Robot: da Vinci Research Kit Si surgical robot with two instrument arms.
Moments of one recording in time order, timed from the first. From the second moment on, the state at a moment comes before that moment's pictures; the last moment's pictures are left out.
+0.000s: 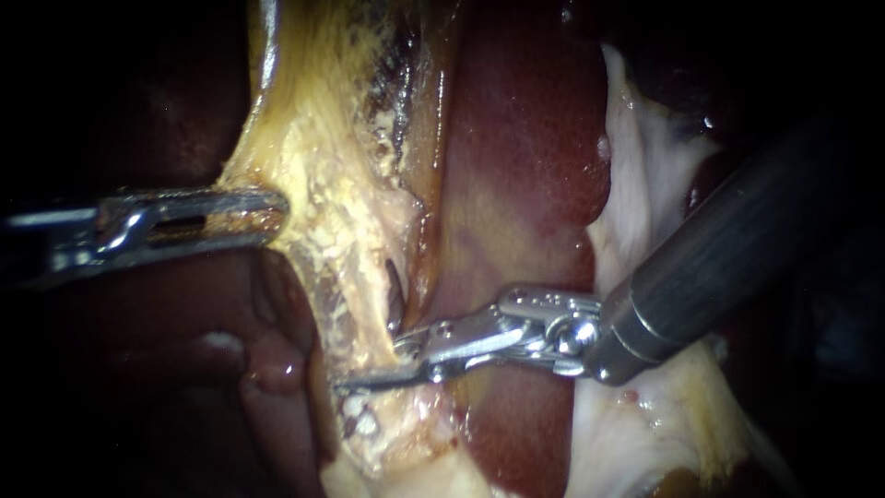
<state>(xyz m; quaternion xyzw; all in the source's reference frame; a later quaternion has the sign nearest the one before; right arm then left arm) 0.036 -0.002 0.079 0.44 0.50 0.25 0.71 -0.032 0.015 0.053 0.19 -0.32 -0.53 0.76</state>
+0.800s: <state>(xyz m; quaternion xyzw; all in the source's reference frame) 0.032 -0.002 0.077 0.29 0.58 0.12 0.75 -0.032 0.015 0.053 0.19 -0.32 -0.53 0.76</state>
